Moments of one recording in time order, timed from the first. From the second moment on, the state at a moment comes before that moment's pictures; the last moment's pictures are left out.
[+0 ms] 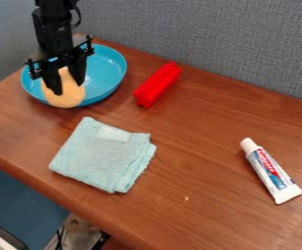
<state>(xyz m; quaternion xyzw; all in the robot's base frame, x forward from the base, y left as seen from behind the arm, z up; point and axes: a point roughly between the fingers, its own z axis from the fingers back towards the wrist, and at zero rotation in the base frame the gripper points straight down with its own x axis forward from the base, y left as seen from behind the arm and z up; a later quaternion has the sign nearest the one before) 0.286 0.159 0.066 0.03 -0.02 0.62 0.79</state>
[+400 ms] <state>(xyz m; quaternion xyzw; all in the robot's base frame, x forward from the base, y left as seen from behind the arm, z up) 0.286 0.159 0.065 0.03 -0.02 0.62 0.79</state>
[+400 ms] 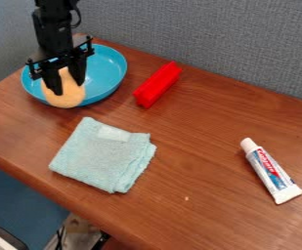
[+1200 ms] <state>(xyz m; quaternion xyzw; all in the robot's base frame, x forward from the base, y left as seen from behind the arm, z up) 0.283 0.157 0.068 0.03 0.00 0.61 0.79</state>
